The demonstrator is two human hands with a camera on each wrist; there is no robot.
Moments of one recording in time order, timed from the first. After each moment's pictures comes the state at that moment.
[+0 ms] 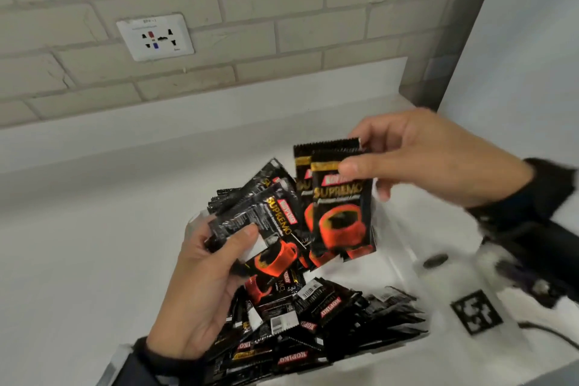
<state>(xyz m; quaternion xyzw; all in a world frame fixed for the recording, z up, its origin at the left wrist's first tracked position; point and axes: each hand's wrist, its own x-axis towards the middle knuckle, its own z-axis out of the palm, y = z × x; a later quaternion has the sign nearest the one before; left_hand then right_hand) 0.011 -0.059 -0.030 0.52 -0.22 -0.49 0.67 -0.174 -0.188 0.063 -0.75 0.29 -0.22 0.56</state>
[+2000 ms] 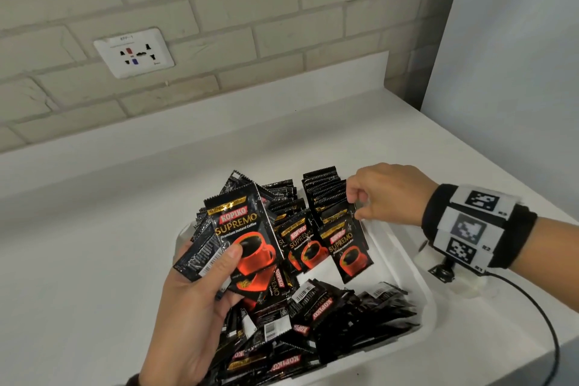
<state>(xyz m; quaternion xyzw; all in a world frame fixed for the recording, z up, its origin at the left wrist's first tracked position) 0.007 -0.049 -0.035 0.52 -0.26 -0.47 0.66 -0.188 -0.228 -0.016 -0.91 0.40 0.03 0.10</state>
